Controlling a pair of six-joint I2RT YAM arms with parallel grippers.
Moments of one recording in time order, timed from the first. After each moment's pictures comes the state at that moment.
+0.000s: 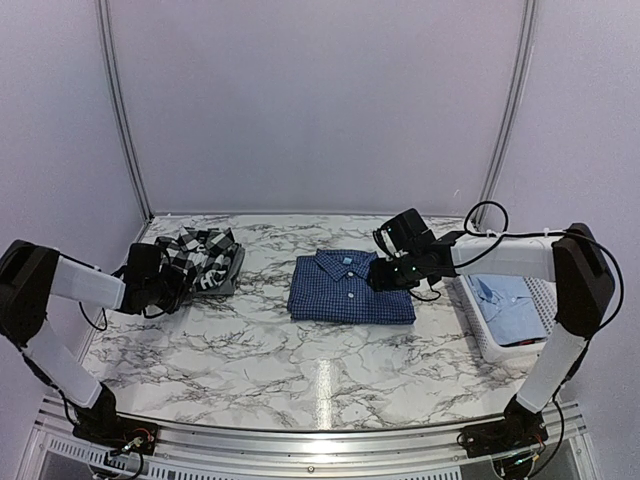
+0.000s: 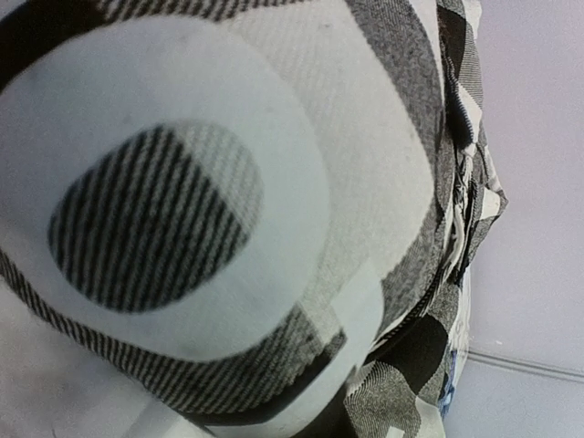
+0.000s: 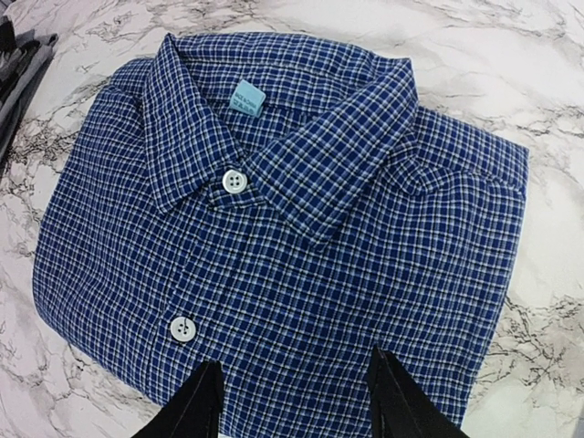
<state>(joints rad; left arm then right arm) -0.20 1.60 0.62 0.28 0.07 -1.28 0.62 1.72 1.14 -0.33 0.08 0.40</state>
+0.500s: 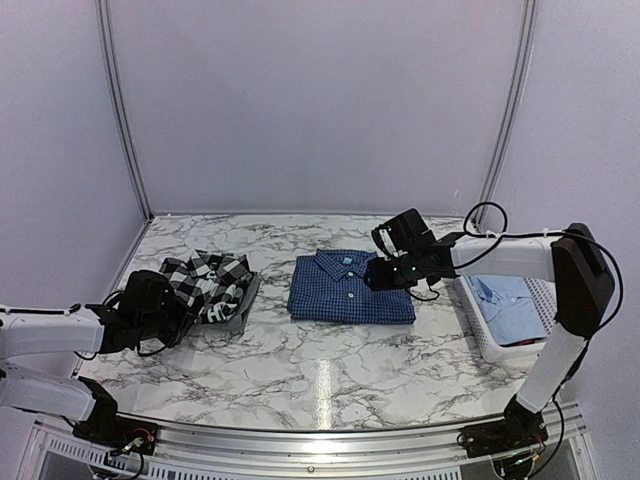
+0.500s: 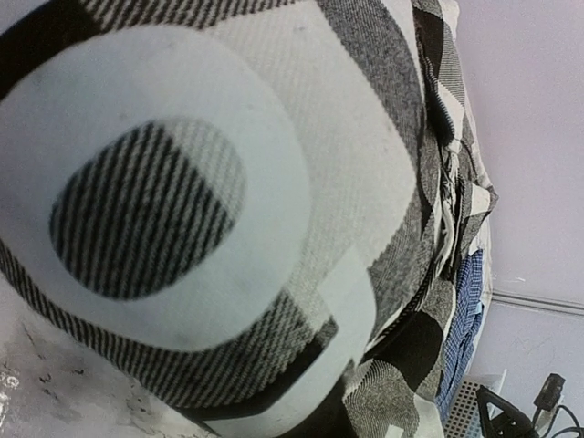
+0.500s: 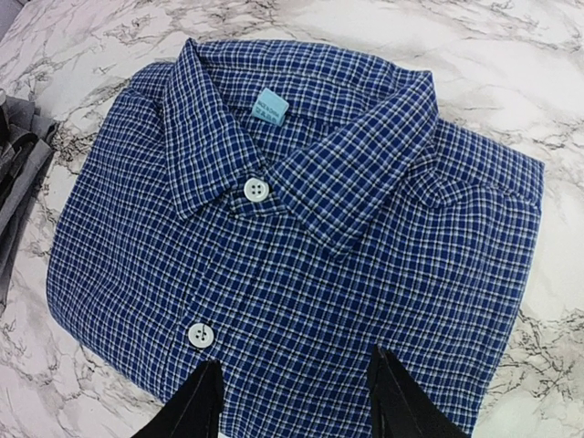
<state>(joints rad) -0.50 1.15 0.37 0.05 -0.10 -1.39 0.62 1.72 1.13 -0.29 0.05 0.39</state>
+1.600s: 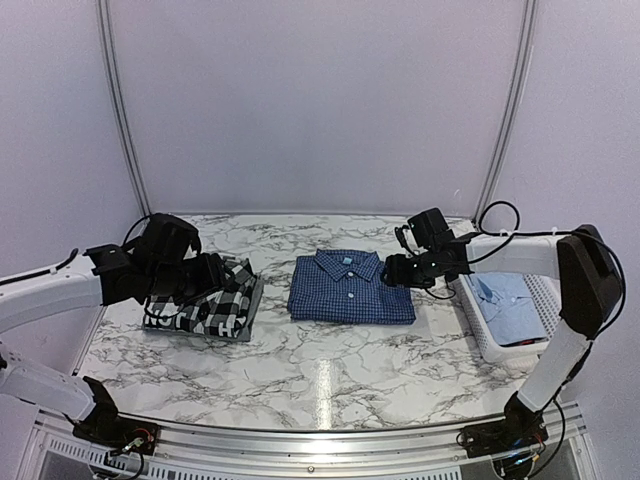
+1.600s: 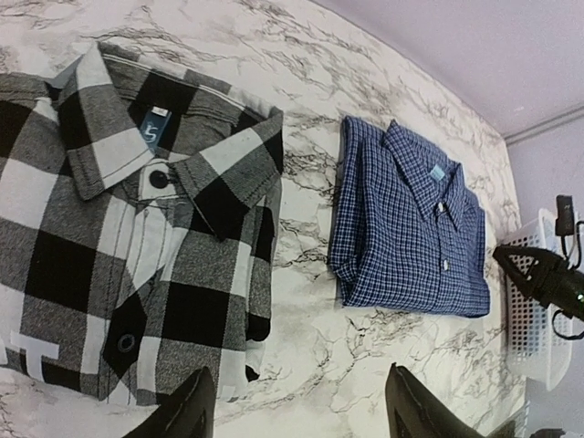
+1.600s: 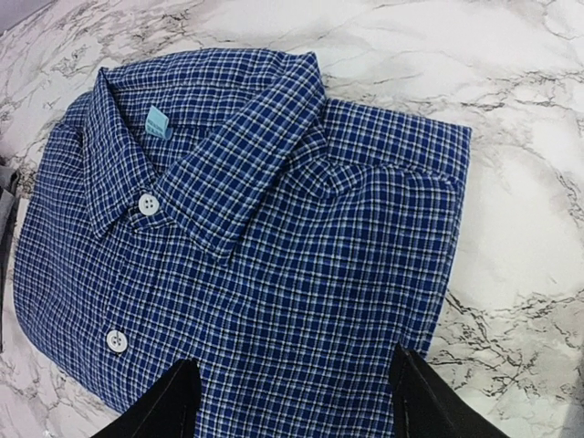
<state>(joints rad) -0.72 1.17 0.85 -0.42 -0.16 -0.92 0.49 1.69 1.07 -0.28 -0.02 0.40</state>
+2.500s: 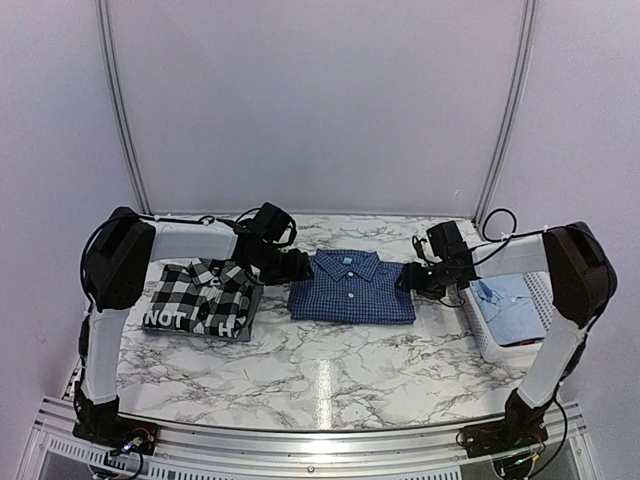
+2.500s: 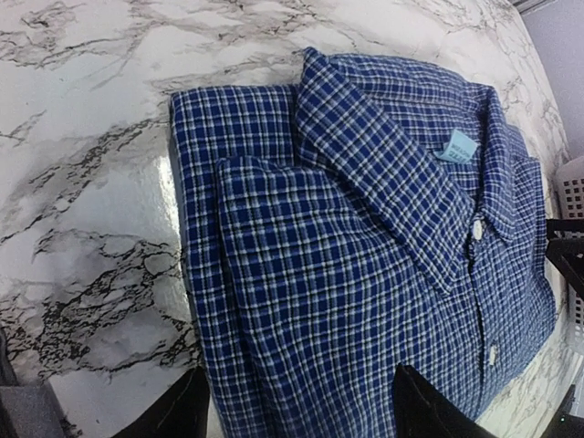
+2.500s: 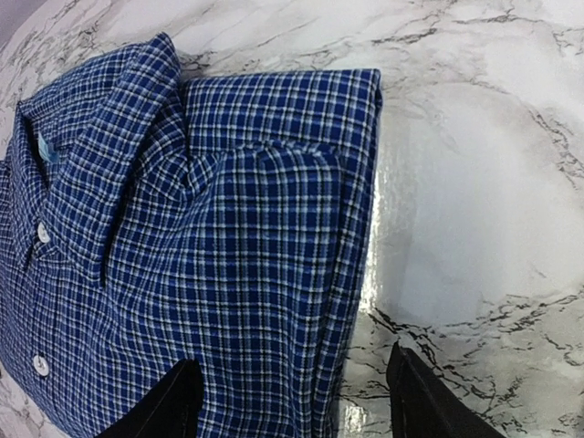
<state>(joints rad) -0.68 2.16 1.60 -0.34 0.16 -0.58 0.33 1.75 0.98 -0.15 -0.15 0.44</state>
